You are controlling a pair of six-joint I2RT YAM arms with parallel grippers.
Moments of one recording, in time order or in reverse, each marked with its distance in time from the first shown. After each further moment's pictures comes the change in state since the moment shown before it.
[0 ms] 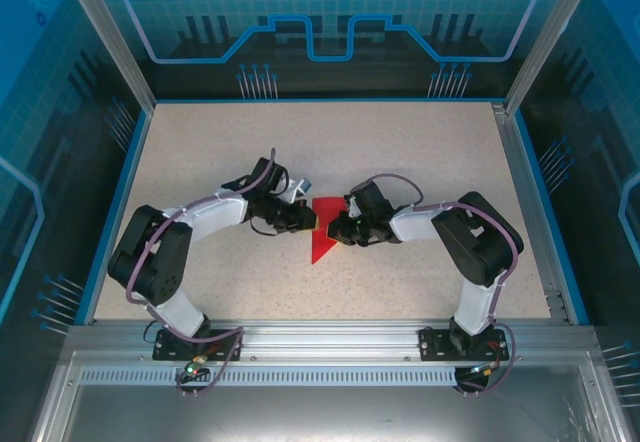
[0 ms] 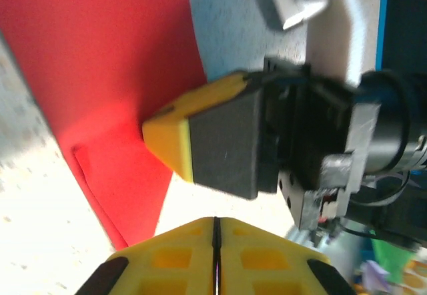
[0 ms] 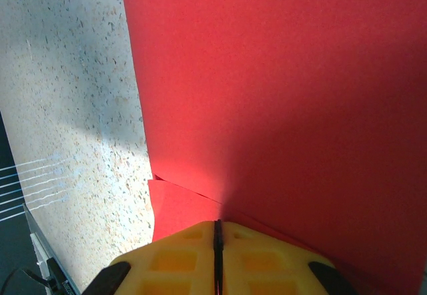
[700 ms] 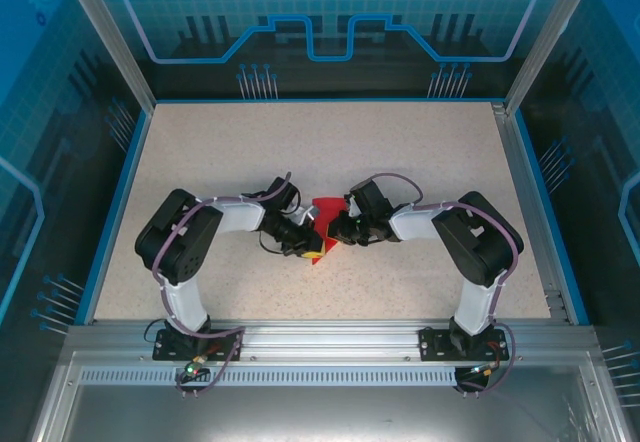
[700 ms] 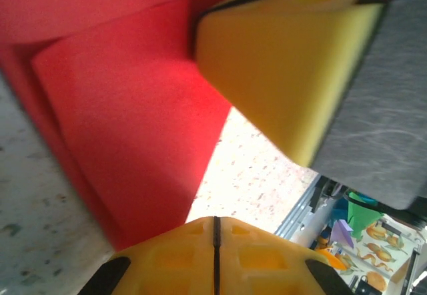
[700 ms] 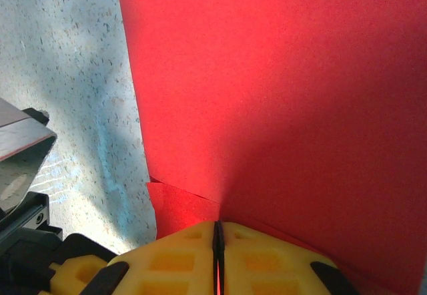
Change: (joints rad) left arm -0.060 0.181 -0.029 0.026 0.082 -0.046; right arm 0.000 -0.001 0.016 -0.034 0.001 0.000
